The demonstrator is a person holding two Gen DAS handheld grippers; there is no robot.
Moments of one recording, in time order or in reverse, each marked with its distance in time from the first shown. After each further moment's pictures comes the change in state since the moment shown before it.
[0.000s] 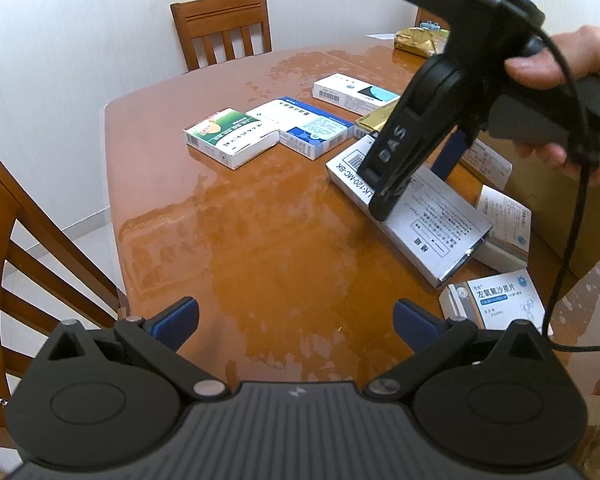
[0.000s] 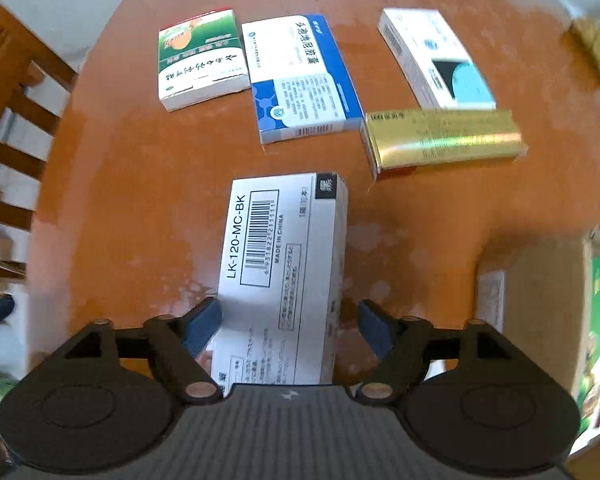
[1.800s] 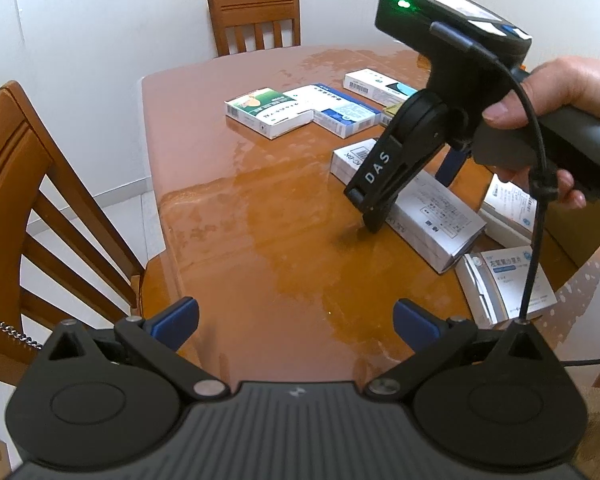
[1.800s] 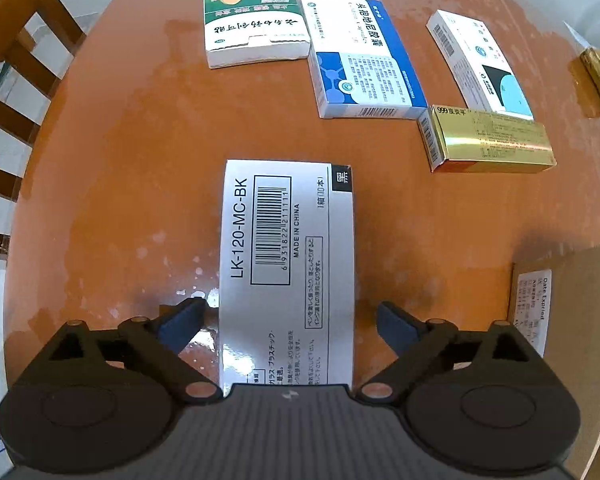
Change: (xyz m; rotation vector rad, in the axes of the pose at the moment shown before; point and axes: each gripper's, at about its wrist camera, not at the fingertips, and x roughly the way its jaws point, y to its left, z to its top) left arm -0.022 0.024 -0.037 -0.088 0.001 0.026; right arm 0.016 0.048 -0.002 -0.052 0.032 -0.069
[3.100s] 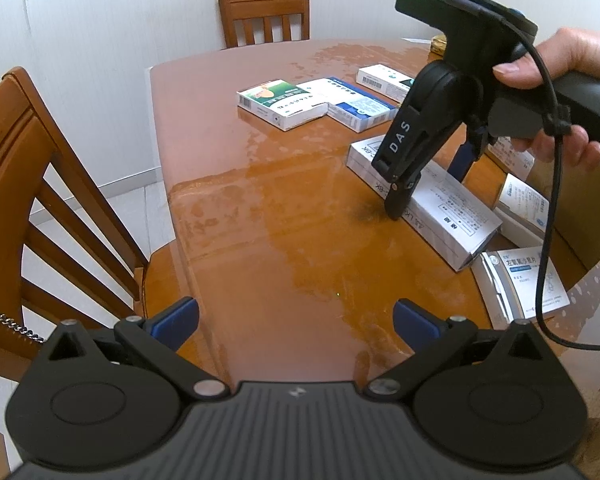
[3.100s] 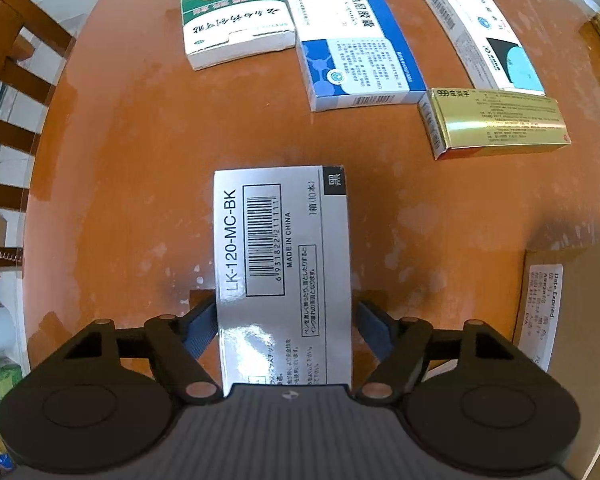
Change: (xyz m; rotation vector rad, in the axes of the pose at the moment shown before) left arm 0.007 0.013 -0.002 -0.025 0.013 0.004; right arm 0.003 -0.012 0.007 0.051 0.098 0.079
